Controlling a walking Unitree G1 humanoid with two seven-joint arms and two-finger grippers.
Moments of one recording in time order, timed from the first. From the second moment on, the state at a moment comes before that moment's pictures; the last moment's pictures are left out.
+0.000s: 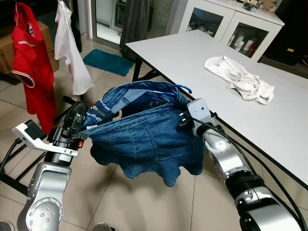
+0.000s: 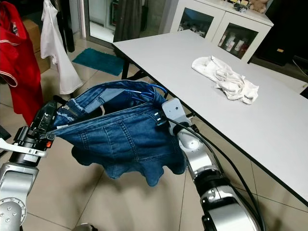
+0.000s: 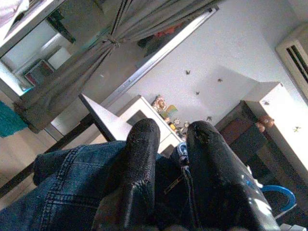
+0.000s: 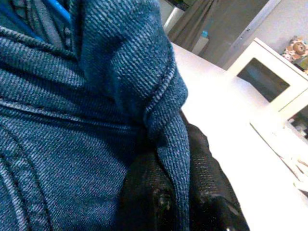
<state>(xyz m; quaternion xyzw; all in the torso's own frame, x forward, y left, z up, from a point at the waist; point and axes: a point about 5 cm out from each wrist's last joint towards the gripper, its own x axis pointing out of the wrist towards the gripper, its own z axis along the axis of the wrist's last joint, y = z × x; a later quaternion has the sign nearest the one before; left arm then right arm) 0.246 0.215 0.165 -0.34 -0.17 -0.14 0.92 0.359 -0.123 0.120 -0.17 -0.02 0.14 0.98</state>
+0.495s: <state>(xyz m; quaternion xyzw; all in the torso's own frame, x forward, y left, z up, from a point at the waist) 0.252 0.213 0.171 -0.38 -0.19 -0.12 0.90 0.360 -0.123 0.122 -0.16 -0.02 0.13 0.98</state>
